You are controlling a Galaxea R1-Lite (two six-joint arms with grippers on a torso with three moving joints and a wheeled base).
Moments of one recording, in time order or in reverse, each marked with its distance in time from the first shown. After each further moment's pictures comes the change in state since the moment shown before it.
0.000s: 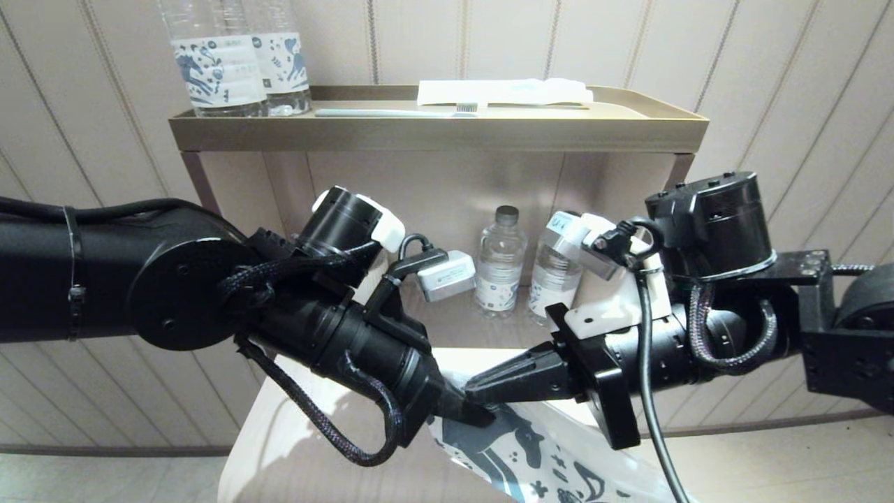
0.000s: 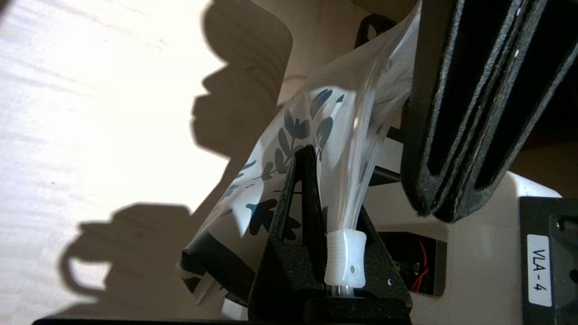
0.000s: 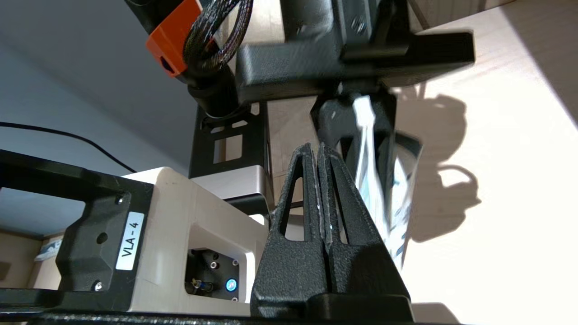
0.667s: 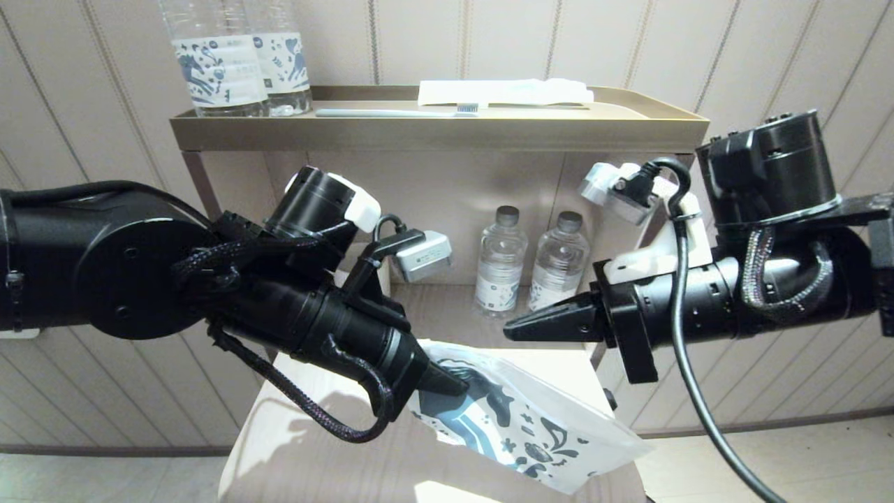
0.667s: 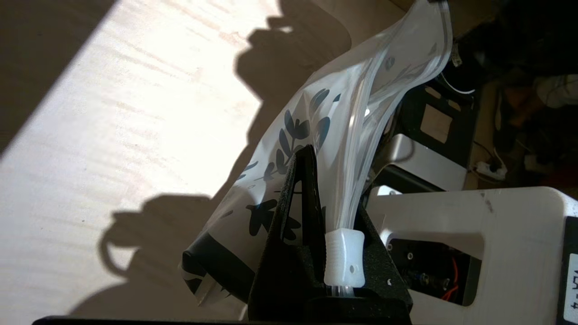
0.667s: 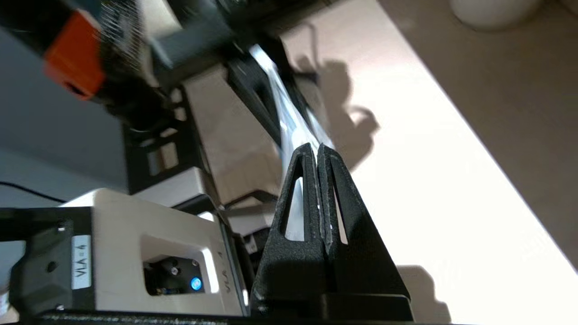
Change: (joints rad) left arm 0.035 -0.049 0.001 0.009 0.146 -0.033; right arm -0.071 -0.053 -0.153 0.253 -0.231 0.002
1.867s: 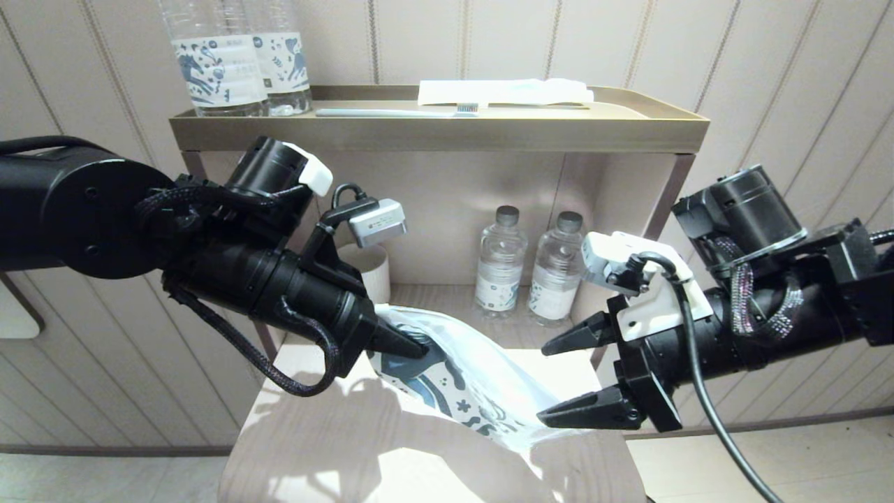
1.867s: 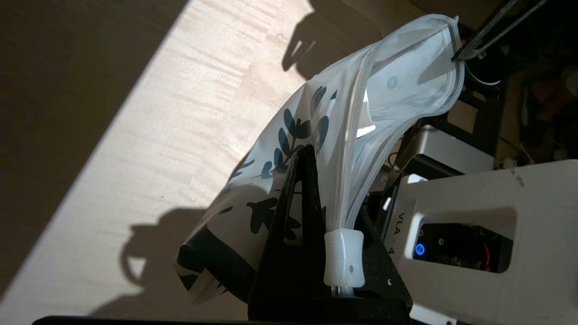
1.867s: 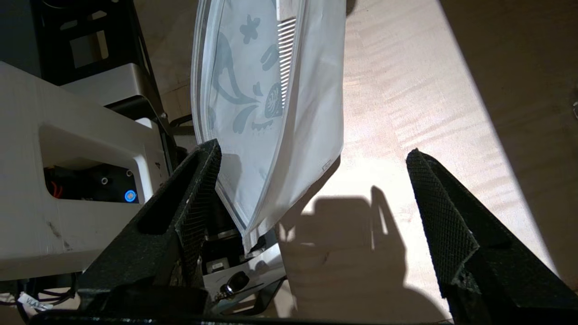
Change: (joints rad) left arm 0.128 0.002 -0.099 0.146 -0.061 0.166; right arm -0.066 0.027 0.030 0.216 -0.046 -0.373
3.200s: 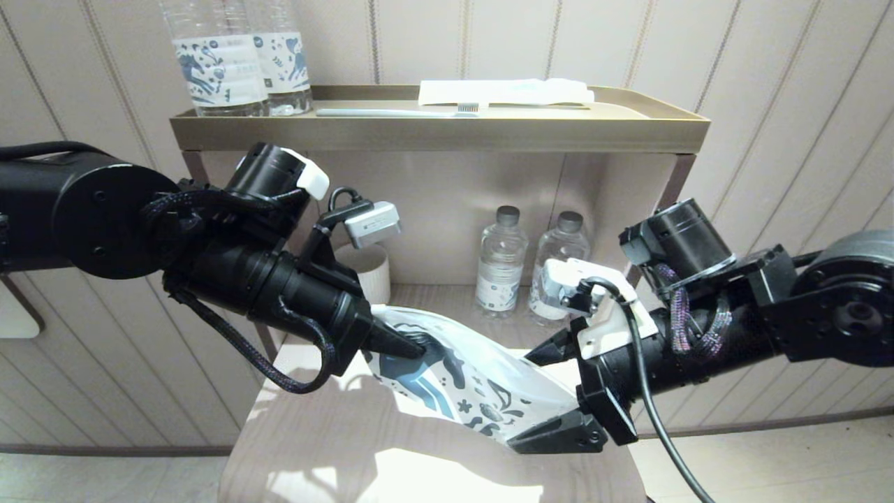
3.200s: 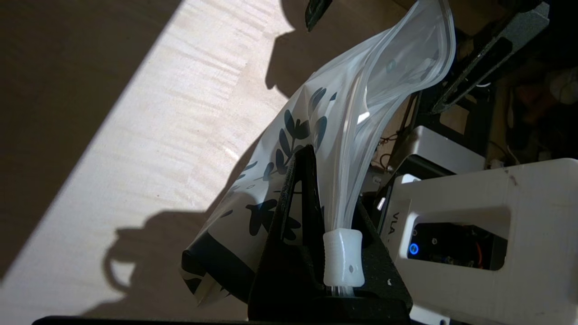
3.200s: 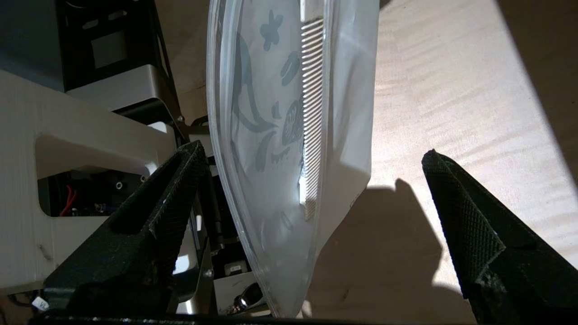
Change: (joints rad) left arm 0.016 0.009 0.009 -0.004 -0.037 0.000; right arm 0.041 0.094 0.031 -0.083 0.040 0.032
